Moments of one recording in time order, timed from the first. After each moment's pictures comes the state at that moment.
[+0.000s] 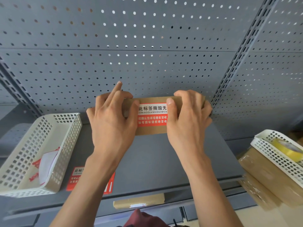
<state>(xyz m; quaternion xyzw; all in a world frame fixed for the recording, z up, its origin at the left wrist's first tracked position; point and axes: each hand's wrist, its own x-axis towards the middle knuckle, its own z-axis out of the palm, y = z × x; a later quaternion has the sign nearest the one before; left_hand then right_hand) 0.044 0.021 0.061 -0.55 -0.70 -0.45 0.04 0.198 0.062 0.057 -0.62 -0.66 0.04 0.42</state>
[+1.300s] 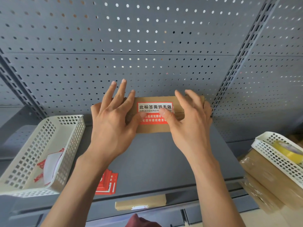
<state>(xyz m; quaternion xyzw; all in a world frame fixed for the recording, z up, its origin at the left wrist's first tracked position) 0.019 0.020 0.055 -0.67 -0.65 -0.35 0.09 0.208 0.056 0.067 -0.59 -0.70 0.10 0.38</state>
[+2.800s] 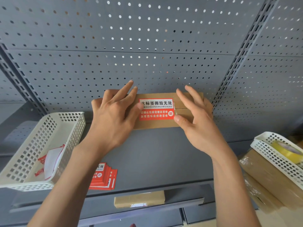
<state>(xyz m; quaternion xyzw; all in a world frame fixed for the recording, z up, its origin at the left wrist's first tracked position) 0.016 0.020 0.067 -0.68 -0.65 -0.33 0.04 0.247 0.066 0.064 -0.51 -0.77 0.20 0.32</state>
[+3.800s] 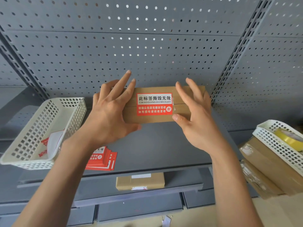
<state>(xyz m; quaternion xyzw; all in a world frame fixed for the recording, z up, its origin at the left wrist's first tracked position) 0.015 -0.007 0.049 -0.74 -0.63 -0.24 0.05 0.257 0.038 0.049 -0.49 -0.80 0.20 0.29</state>
